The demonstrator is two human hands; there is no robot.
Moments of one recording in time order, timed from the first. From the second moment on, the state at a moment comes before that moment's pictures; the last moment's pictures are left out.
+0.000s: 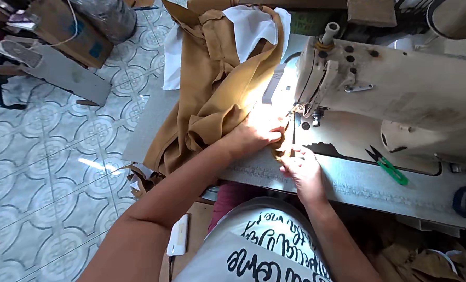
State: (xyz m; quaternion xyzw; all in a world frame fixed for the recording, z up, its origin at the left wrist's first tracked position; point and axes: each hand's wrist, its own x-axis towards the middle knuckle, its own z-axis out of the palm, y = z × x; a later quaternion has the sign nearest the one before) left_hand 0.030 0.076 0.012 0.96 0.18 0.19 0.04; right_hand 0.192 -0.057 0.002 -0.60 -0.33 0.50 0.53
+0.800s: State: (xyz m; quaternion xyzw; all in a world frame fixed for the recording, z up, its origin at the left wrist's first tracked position) left_hand 0.033 0.050 0.006 0.97 0.21 0.12 0.05; right_hand 0.211 -0.070 -0.044 -0.63 -0.72 -0.04 0.29
